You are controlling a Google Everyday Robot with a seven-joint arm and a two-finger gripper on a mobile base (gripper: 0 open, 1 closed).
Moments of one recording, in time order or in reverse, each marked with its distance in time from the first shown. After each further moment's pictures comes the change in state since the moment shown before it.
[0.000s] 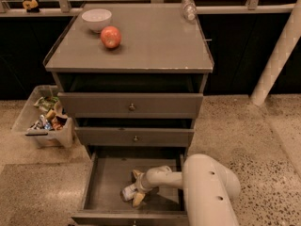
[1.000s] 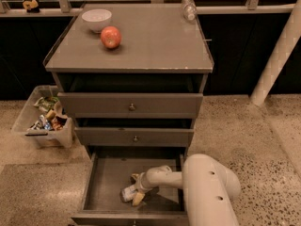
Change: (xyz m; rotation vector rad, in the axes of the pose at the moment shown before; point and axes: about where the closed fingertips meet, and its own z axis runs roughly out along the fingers) arm 0.000 0.000 0.000 0.000 0.000 0.000
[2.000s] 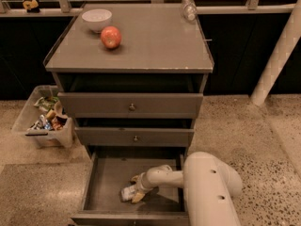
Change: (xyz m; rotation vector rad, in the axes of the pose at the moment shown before) arm -0.007 -0.002 -0.011 0.000 0.000 0.000
